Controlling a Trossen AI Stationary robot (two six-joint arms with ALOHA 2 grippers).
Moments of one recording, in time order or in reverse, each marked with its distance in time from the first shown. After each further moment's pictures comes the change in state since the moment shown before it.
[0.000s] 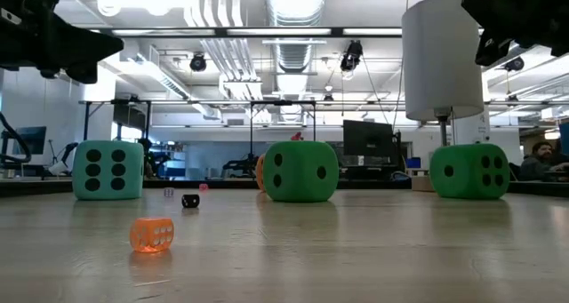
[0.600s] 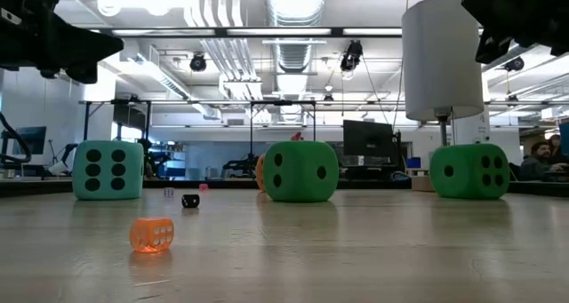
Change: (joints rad) left arm 0.000 0.000 0.000 0.000 0.000 0.000; right arm 0.000 0.000 0.000 0.014 -0.002 -0.032
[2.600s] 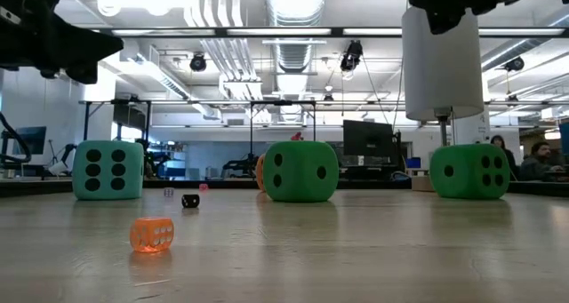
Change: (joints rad) left arm 0.000 0.002 0.000 0.001 0.005 0.017; right arm 0.000 0.767 0.547 -0.399 -0.083 0.025
